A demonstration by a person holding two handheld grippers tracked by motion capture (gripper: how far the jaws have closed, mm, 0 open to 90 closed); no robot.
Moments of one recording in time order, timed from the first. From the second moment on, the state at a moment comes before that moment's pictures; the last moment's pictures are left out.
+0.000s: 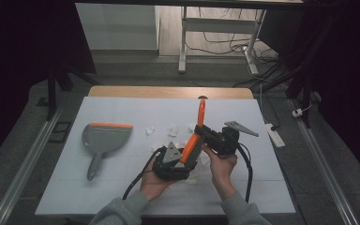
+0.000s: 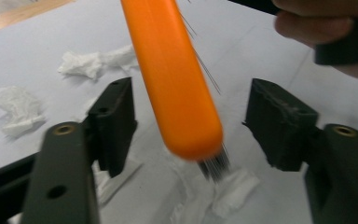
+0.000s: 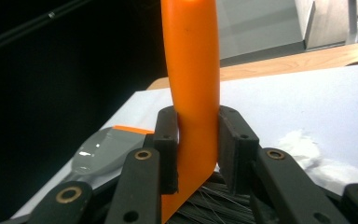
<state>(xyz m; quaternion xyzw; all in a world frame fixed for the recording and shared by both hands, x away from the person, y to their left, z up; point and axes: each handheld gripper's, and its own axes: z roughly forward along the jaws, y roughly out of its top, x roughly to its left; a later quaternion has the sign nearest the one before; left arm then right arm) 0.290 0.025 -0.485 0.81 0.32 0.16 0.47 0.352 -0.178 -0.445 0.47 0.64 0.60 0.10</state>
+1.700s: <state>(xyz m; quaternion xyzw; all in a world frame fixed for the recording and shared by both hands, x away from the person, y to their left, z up) 0.320 0.096 -0.458 0.84 0.31 0.13 0.44 0.342 -0.205 -0.438 0.33 0.78 0.52 0.12</state>
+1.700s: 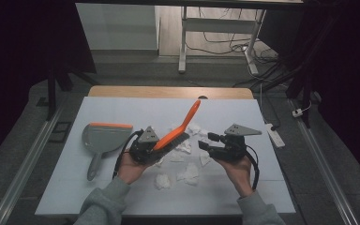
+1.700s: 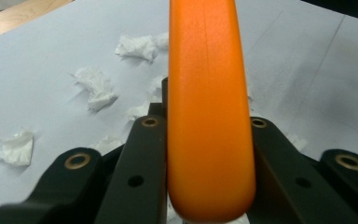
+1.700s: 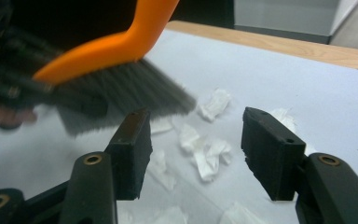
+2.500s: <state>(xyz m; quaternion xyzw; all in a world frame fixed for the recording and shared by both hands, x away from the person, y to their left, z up) 0.338 0.076 -0.441 0.91 0.22 0.11 0.34 0.326 -0.234 -0.403 0.26 0.84 0.46 0.13</state>
